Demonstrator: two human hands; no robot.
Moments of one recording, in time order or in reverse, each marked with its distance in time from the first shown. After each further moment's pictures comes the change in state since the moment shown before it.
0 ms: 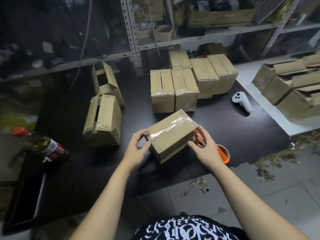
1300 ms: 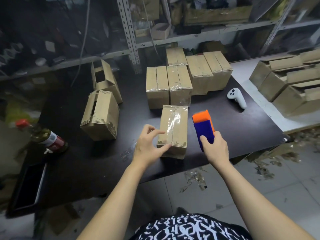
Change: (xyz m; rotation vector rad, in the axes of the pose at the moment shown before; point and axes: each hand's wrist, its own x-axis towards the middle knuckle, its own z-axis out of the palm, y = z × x) left_hand -0.029 0.051 0.062 0.397 0.082 0.211; right_hand -0.011 0.019 -0.051 -0.448 0.291 0.075
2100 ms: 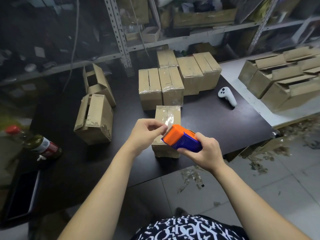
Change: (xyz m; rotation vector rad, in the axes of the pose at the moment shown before) left_hand 0.033 0.053 -0.033 -0.425 -0.260 -0.194; right_hand -0.033 -0.002 -0.014 0.019 0.044 -0.767
